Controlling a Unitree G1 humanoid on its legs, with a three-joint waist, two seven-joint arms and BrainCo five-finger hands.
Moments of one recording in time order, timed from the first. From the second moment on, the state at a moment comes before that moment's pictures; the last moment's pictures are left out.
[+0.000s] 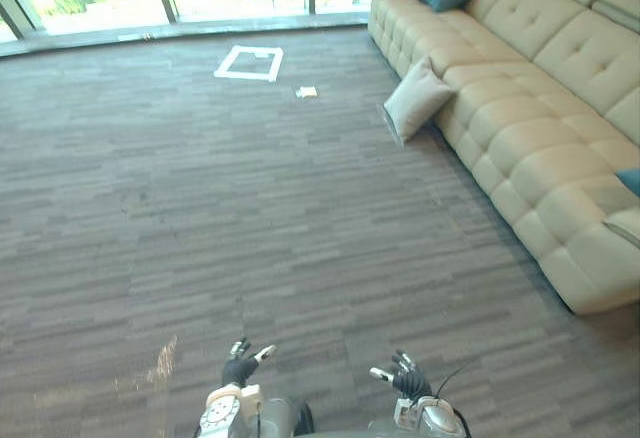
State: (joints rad) left arm 0.11 -0.04 0.05 0.82 -0.16 -0.14 0.02; right arm 0.16 0.04 -0.10 0.72 0.12 -0.14 0.06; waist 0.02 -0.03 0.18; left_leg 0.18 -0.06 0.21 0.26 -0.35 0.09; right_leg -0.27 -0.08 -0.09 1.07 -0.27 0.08
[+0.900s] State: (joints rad) left arm 0.16 0.02 0.18 0.76 -0.16 -0.16 0.02; right arm 0.14 0.06 -0.08 0.84 0.12 -0.11 0.04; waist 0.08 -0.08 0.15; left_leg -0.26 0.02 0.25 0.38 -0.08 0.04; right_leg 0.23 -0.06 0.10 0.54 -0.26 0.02
